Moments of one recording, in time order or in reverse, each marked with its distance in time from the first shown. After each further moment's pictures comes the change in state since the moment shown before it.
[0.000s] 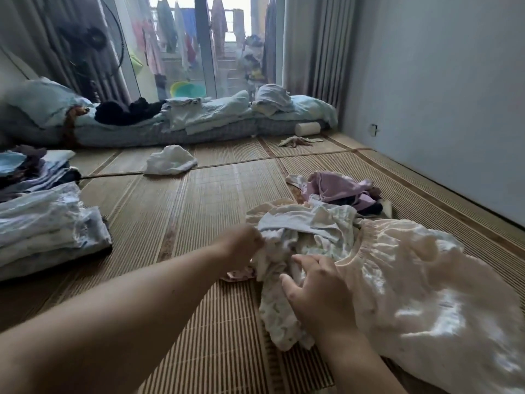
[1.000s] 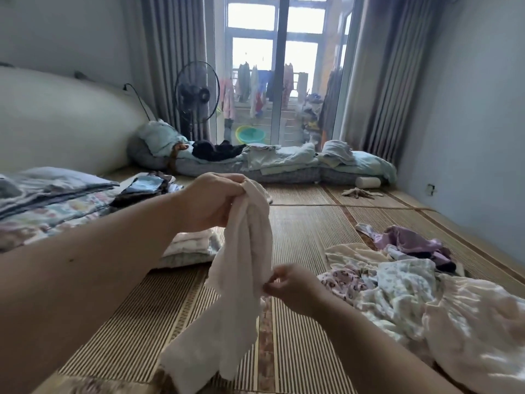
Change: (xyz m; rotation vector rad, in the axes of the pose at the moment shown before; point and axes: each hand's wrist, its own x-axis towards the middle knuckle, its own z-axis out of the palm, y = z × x) left_hand -0.222 -0.091 -0.268 -1.031 0.050 0.115; right_hand -0.049 -0.230 0.030 0.375 -0.620 -0.303
